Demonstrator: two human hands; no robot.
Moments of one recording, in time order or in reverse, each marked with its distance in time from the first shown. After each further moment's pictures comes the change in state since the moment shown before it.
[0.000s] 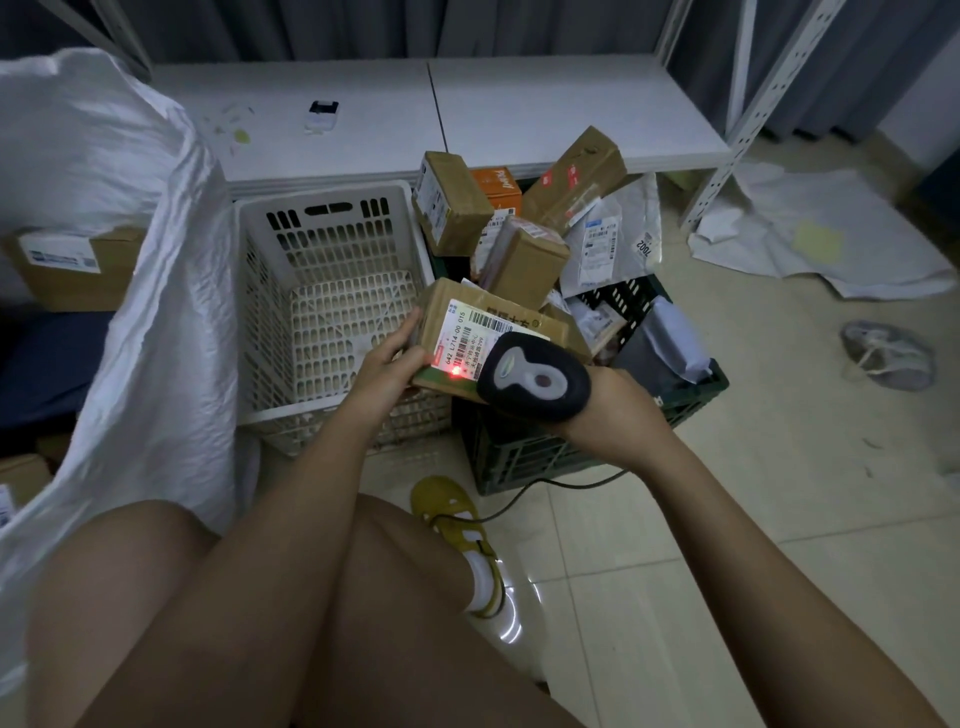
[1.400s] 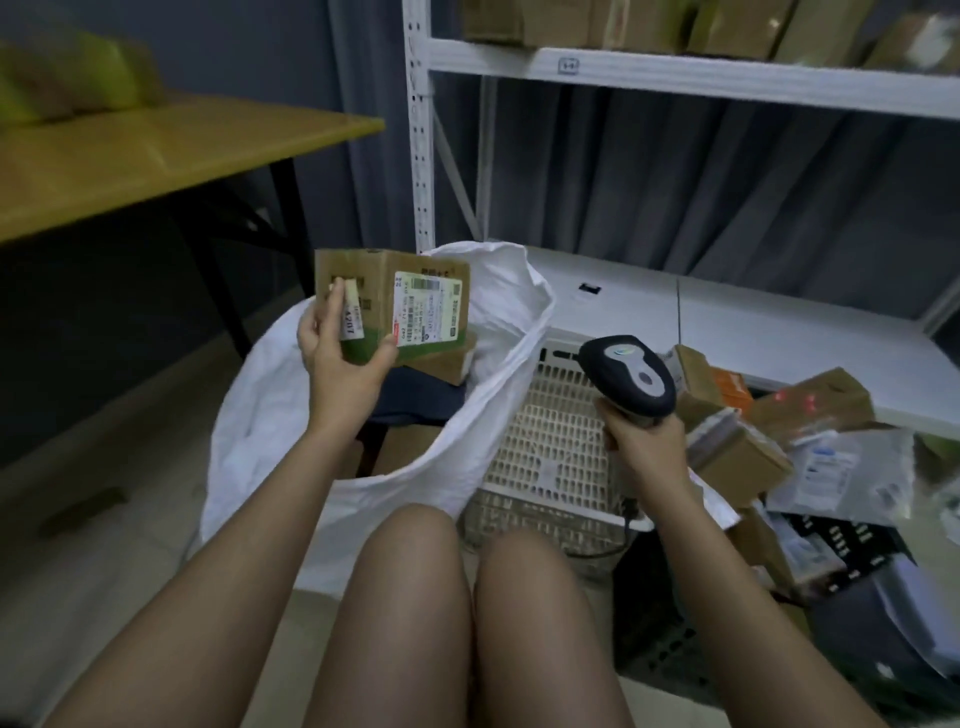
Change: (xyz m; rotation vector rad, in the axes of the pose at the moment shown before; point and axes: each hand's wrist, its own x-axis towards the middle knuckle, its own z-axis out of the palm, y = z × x) left_hand -0.176 0.072 -0.238 0.144 1.065 0.503; right_hand 0.050 -0.204 0.022 1.030 0.163 -0.063
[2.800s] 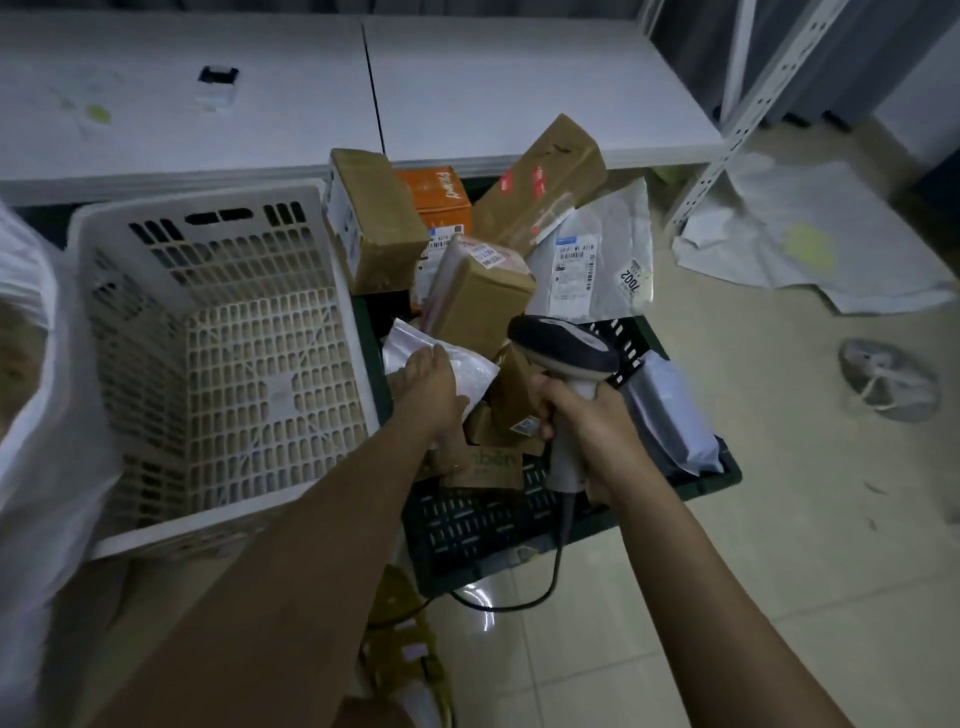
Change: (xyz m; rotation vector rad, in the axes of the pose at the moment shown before) left_hand -0.198 -0.097 0.501 0.857 -1.298 0.215; right_hand 0.103 0.181 -0.246 0.136 0.274 0.445
